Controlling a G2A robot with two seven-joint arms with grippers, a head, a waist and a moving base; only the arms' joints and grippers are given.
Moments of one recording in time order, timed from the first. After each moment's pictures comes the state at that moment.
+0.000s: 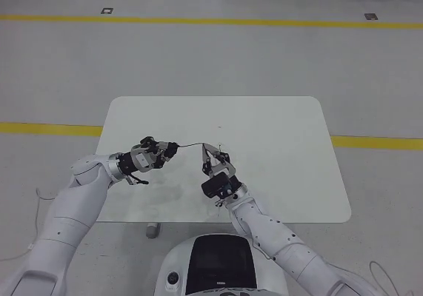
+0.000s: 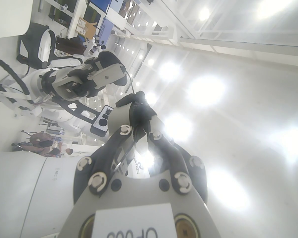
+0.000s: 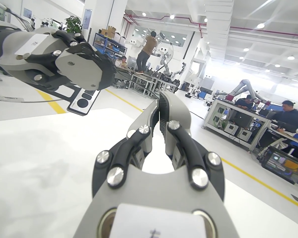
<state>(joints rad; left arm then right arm) 1.15 -1.05 -1.21 -1.17 -1.00 0.34 -1.26 -1.25 -1.45 0.75 -1.15 -1.57 0.34 -0.75</state>
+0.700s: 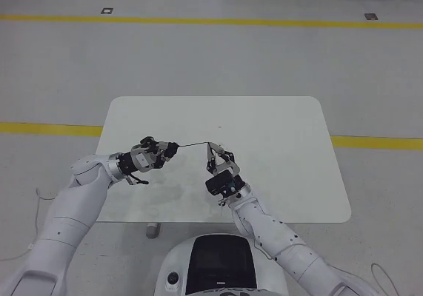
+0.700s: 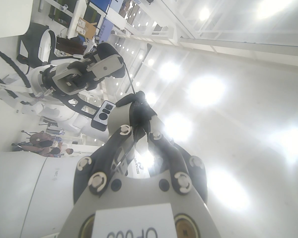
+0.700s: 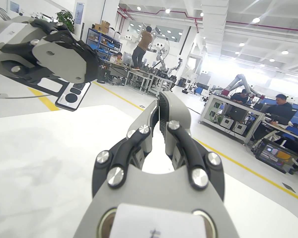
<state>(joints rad) 1.15 -1.05 -1.21 -1.17 -1.00 0.34 -1.26 -1.27 -1.44 0.78 -1.16 -1.57 0.34 -0.74</state>
